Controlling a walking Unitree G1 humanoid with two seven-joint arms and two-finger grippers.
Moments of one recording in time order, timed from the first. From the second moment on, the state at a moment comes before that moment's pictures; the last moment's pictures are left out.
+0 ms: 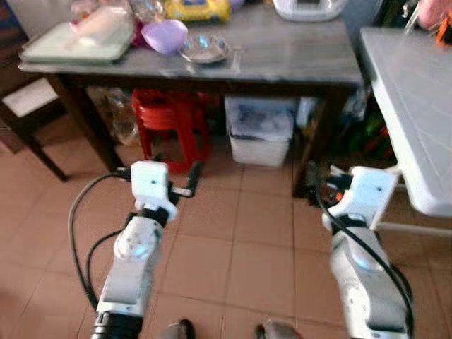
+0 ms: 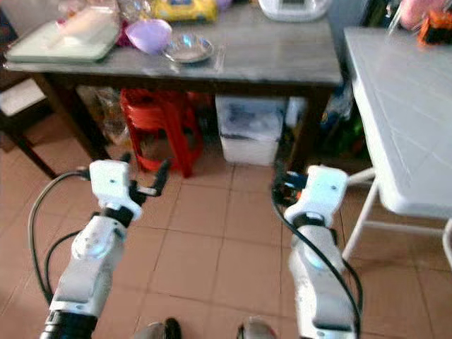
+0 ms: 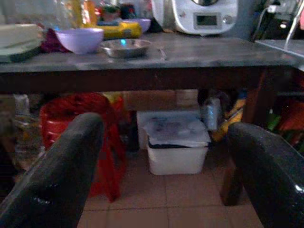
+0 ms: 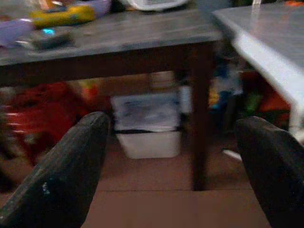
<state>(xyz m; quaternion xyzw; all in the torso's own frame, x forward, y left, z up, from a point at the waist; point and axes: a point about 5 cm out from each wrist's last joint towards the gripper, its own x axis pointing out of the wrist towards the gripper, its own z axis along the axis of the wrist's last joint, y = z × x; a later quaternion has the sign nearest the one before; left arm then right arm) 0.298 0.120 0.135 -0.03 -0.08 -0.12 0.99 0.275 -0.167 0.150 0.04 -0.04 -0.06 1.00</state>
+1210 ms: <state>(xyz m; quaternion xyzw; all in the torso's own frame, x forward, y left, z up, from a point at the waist) 0.298 0.125 0.143 -0.03 -0.09 -0.14 0.99 0.276 -0.164 0.158 0.04 -0.07 -0.06 1.00</state>
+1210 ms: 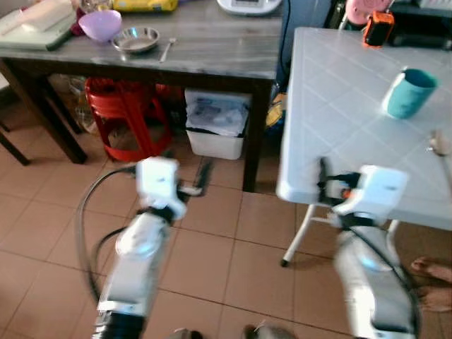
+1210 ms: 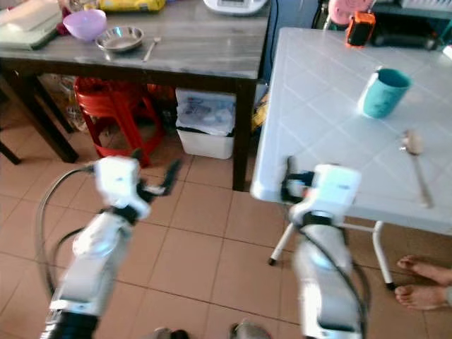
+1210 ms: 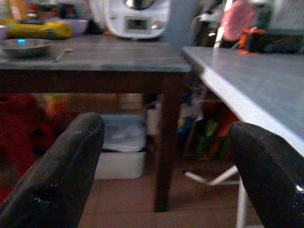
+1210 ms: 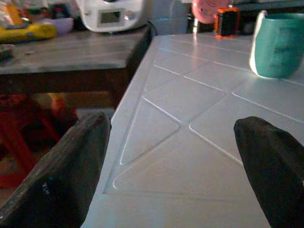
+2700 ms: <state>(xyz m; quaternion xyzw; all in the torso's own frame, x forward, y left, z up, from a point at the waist) 0.296 0.110 0.141 -0.04 -0.09 -0.20 0.98 0.275 -0.171 0.158 0.03 -0.07 -0.08 0.99</state>
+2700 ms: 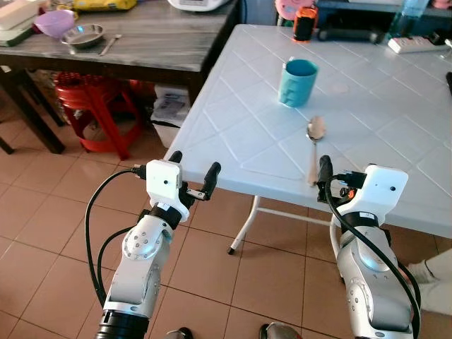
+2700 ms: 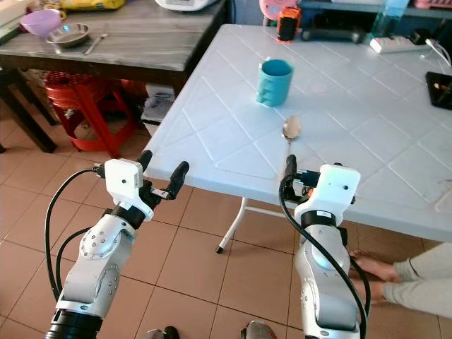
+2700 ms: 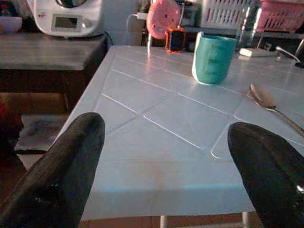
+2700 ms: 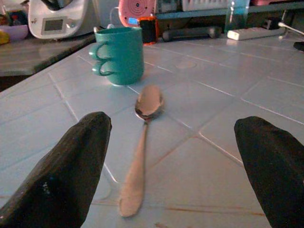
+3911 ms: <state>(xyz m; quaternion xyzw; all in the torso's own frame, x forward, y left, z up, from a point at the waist) 0.288 0.112 0.137 -0.05 -0.08 -0.22 0.97 0.278 -0.165 0.152 0.03 -0.06 -0.08 0.99</state>
